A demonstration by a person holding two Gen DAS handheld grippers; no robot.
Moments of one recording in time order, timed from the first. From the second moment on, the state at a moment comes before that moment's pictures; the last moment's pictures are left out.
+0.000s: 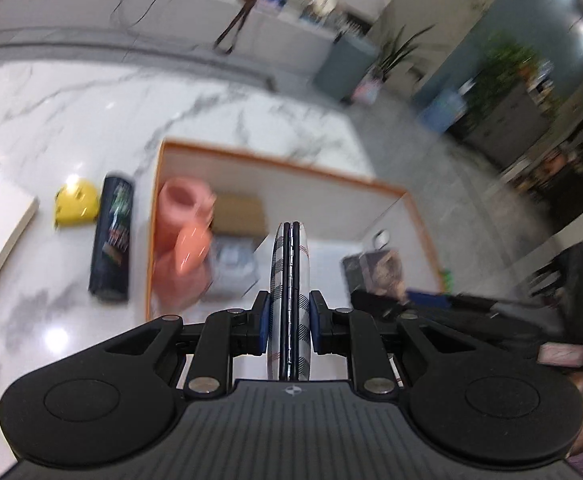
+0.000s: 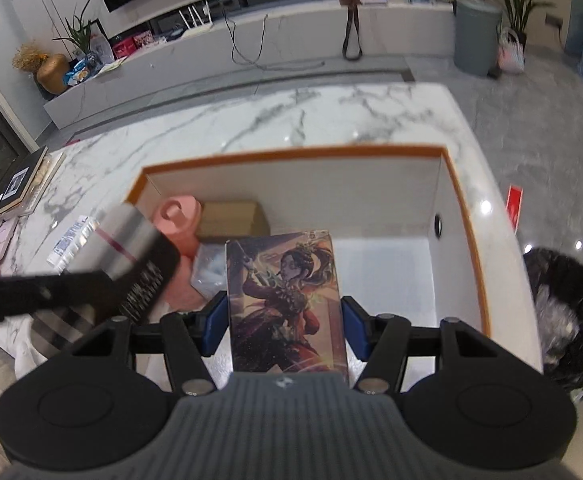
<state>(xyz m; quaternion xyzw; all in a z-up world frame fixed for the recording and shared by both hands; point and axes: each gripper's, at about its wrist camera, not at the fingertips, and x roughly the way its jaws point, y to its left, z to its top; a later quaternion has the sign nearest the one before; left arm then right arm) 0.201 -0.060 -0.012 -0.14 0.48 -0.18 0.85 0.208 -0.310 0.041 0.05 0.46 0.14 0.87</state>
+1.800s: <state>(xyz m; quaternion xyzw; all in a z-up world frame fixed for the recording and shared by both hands) 0.201 -0.124 -0.048 0.48 0.45 -0.42 0.62 0.244 -0.313 -0.023 0.02 0.55 0.18 0.81</state>
